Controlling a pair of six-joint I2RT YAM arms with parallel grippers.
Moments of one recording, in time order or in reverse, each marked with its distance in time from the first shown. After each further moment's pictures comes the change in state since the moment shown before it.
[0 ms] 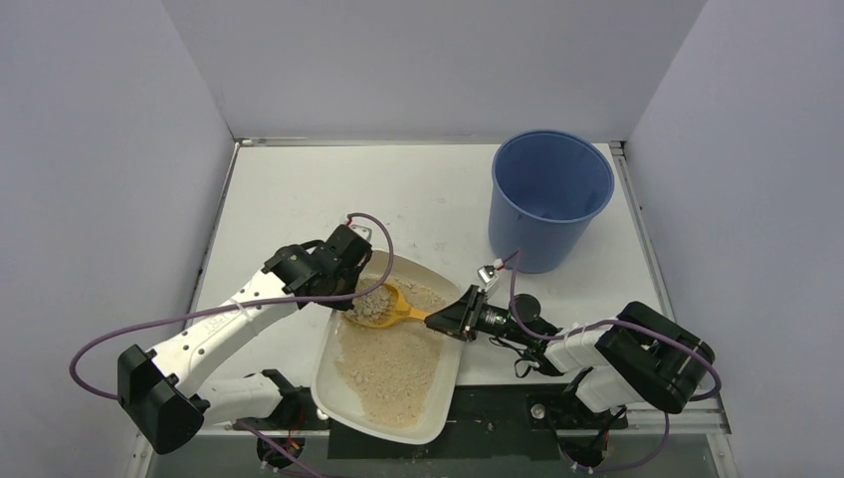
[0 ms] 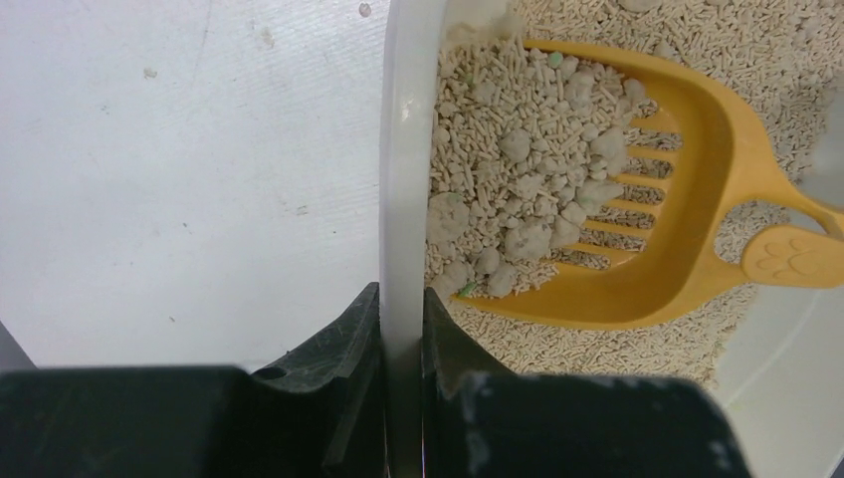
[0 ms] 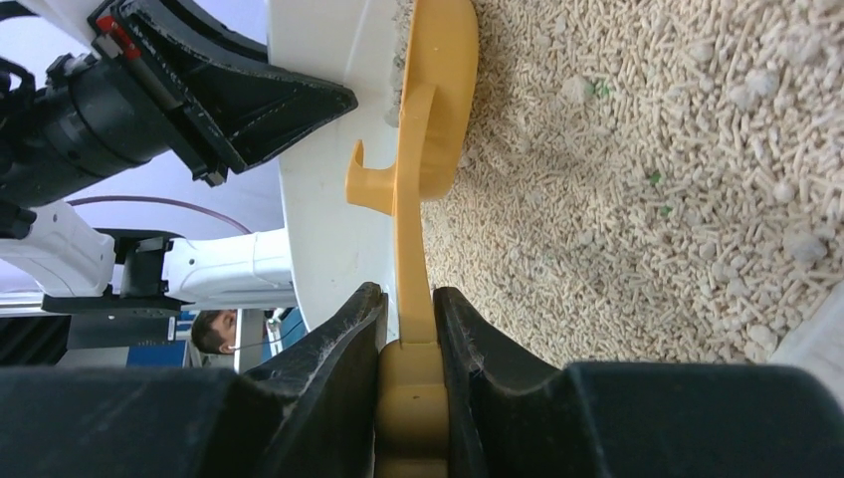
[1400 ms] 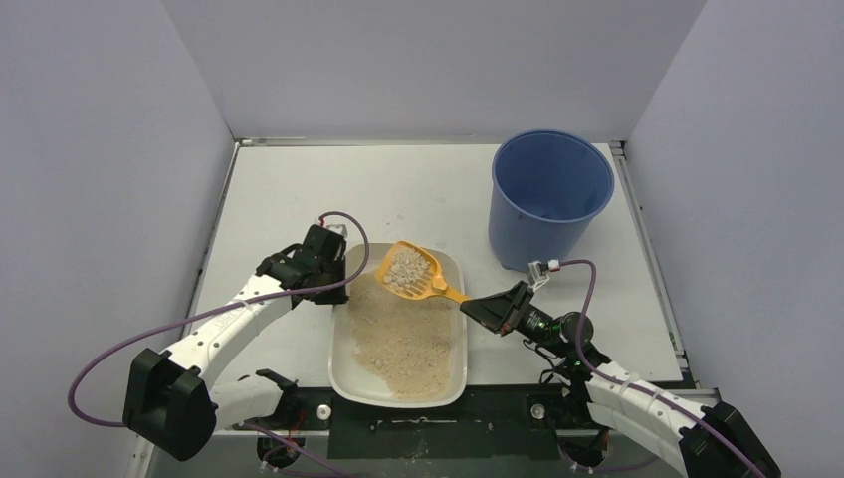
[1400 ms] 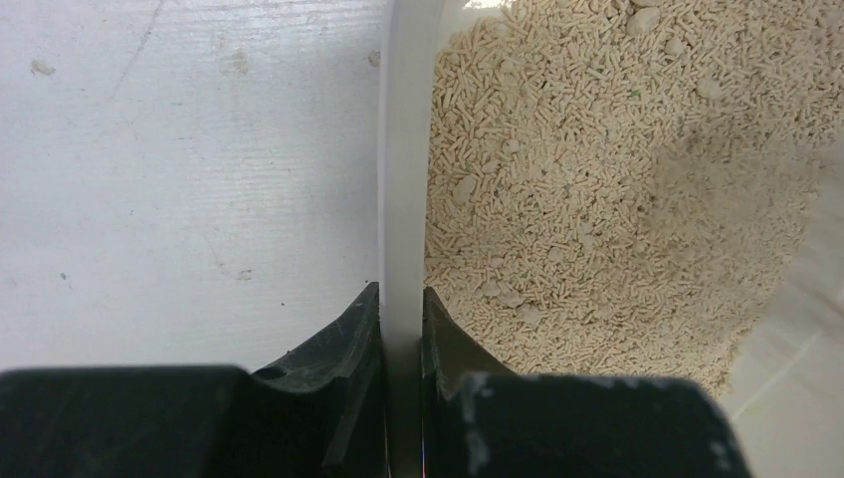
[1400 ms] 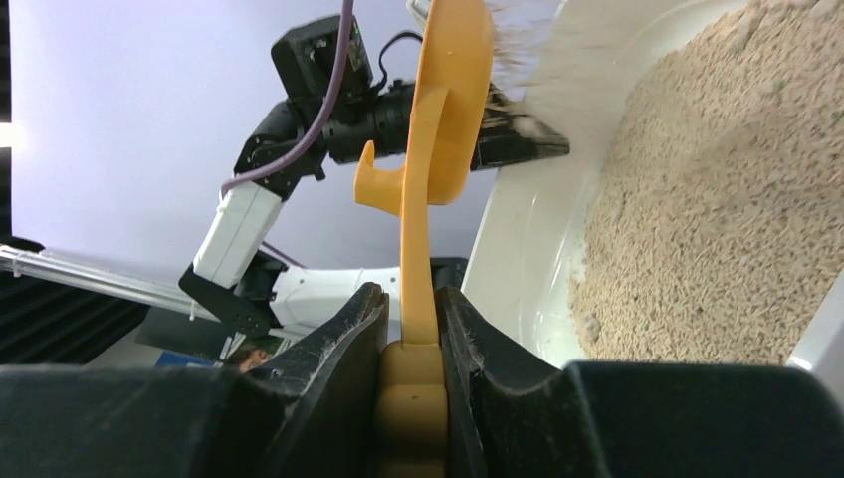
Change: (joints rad) left arm 0.271 -0.008 -0.237 0.319 0.212 -0.050; right arm -0.168 -0.660 -0.156 -0.212 0.024 0.031
